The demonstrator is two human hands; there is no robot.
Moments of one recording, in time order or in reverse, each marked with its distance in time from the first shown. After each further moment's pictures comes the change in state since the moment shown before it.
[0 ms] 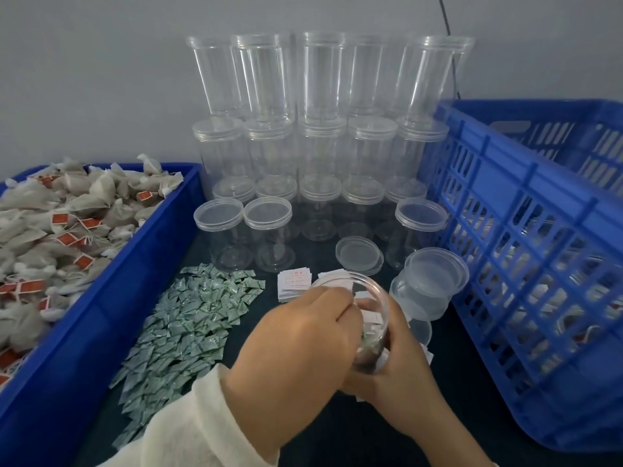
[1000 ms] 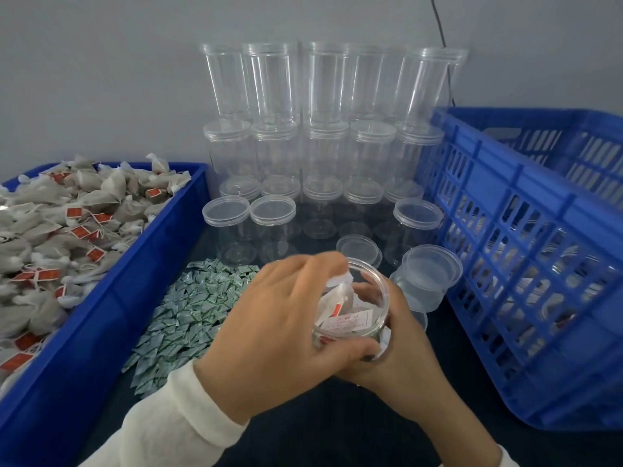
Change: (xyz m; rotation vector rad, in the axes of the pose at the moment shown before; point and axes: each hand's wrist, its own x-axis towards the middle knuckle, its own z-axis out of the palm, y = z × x) left_hand -0.017 -0.007 -0.019 -0.229 0.138 -0.112; right_hand -0.010 -0.029 0.007 -0.220 0.058 -0.039
